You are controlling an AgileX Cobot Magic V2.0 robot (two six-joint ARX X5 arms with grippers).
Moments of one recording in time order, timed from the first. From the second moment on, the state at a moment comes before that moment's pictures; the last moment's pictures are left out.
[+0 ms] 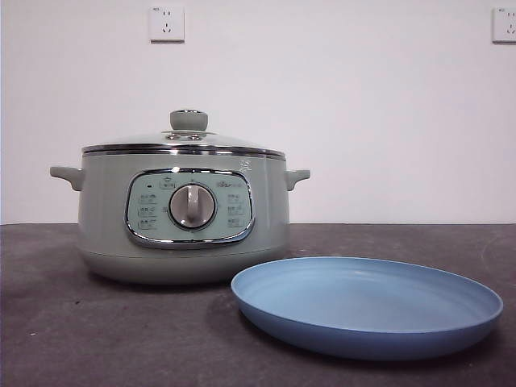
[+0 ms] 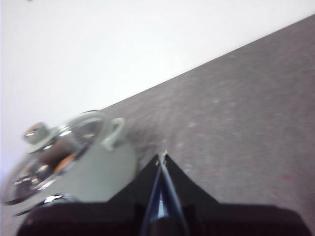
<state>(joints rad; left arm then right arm) -0.01 0.05 0.30 -0.33 0.36 -0.43 0.04 0.17 0.26 -0.18 -0.27 0.45</state>
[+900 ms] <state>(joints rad) -0.01 0.62 0.93 -0.92 0.58 0.09 0.28 0.84 1.04 -0.94 -0.68 -0.16</state>
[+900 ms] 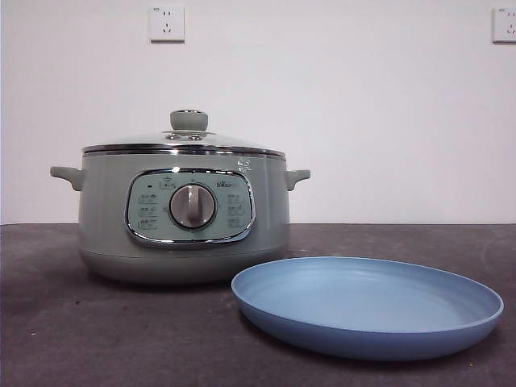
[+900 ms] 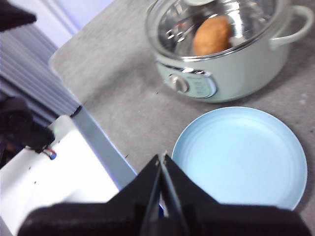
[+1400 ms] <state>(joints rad) -0.01 0.62 0.94 -0.91 0.58 0.10 0.28 0.84 1.04 -0.94 -0.67 -0.15</state>
